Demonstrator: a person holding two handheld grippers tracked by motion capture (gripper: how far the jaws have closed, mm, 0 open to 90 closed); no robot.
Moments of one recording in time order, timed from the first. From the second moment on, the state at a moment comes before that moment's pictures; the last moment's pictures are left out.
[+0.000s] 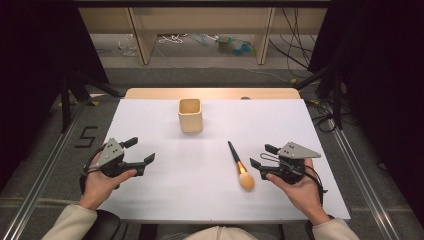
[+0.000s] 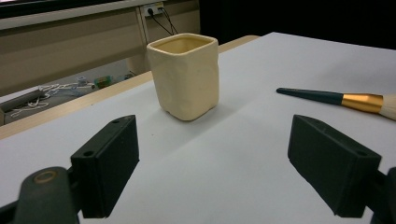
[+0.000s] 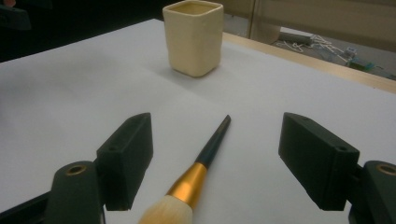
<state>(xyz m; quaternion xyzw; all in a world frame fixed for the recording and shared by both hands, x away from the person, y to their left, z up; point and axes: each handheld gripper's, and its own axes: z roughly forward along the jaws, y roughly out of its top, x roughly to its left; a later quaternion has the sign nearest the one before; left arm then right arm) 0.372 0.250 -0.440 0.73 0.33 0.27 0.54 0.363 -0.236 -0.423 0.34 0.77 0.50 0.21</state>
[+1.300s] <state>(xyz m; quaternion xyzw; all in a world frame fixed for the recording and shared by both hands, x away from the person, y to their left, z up) 0.373 0.250 -0.440 0.73 0.33 0.27 0.54 0.414 -0.185 -0.429 0.41 0.82 0.36 0.16</state>
